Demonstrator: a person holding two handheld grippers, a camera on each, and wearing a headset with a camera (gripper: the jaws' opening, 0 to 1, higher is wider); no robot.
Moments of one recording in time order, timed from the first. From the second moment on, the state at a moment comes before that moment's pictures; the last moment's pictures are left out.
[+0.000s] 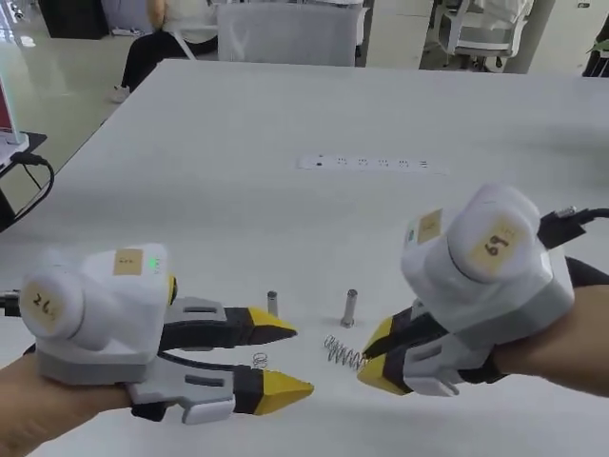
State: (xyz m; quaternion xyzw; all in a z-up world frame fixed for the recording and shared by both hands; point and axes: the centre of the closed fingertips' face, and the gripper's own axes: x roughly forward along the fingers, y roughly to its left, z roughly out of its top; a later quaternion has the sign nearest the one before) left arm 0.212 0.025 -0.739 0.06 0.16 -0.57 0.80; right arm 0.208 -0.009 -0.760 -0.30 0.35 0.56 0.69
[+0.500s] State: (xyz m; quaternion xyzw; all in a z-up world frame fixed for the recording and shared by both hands) left arm 0.199 0.012 -0.733 0.06 0.16 -0.61 0.78; right arm 0.192 0.003 -0.754 -0.31 0.33 0.59 0.67
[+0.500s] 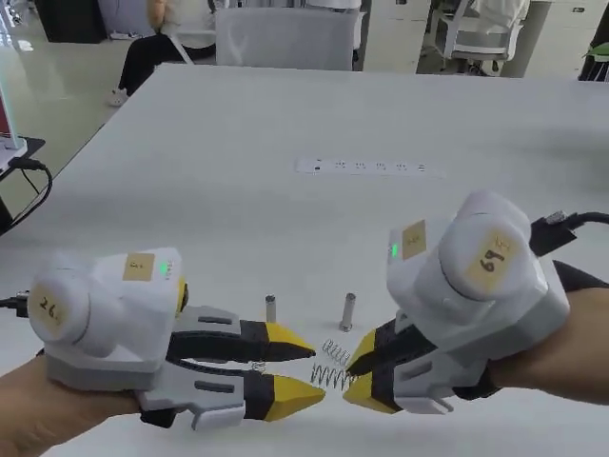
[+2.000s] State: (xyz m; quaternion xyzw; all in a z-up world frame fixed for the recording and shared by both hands) left arm 0.189 0.007 -0.733 0.05 0.16 -0.63 0.76; right arm 0.180 0.007 -0.745 -0.33 0.30 0.62 0.64
